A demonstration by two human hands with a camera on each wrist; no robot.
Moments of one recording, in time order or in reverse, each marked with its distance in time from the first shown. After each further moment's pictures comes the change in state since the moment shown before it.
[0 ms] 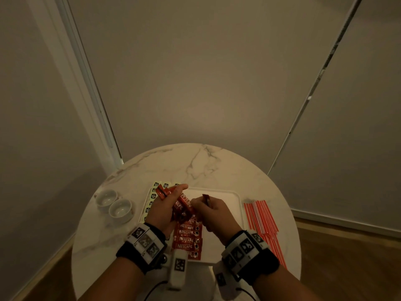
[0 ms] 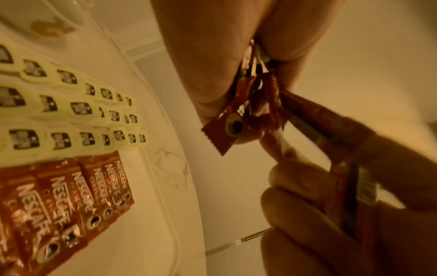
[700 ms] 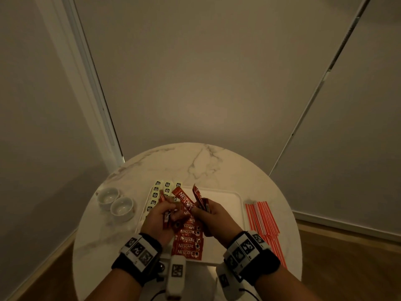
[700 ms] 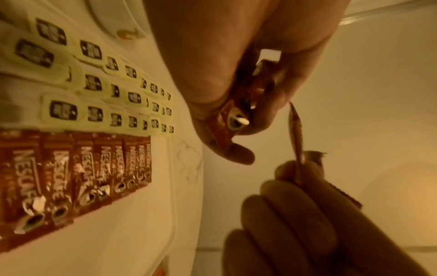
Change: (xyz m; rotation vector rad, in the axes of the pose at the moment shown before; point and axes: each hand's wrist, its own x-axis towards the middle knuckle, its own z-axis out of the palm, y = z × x) left_hand -0.006 -0.017 -0.026 -0.274 -0.040 -0.116; right_hand 0.005 0.011 0.000 0.106 -0.181 0.099
